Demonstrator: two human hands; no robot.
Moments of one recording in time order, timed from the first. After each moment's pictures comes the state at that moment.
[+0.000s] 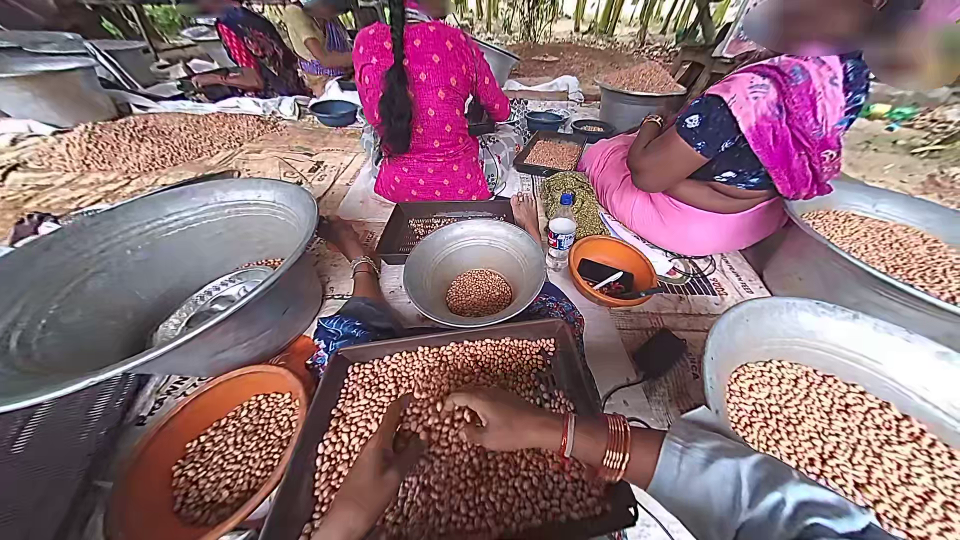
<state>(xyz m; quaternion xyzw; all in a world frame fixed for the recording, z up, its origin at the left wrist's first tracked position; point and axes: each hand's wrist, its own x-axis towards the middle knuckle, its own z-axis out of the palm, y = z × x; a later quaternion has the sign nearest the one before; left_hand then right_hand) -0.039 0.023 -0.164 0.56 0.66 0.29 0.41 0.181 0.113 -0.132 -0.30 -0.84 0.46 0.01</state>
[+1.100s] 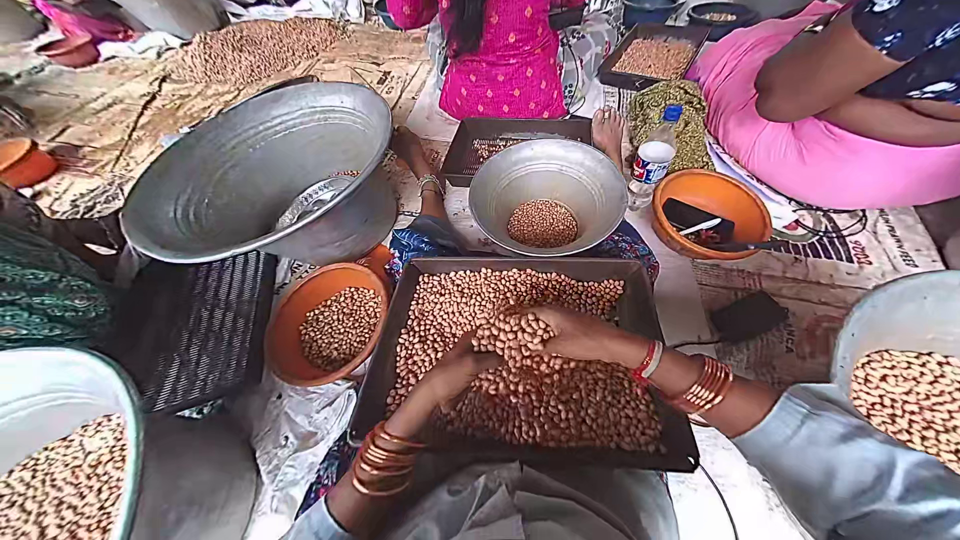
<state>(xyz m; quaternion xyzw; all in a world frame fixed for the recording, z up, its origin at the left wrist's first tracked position) -0.011 0.023 -0.139 0.36 0.59 0.38 0.62 0.187 0.127 -0.111 -0.36 -0.76 0.53 -0.06</state>
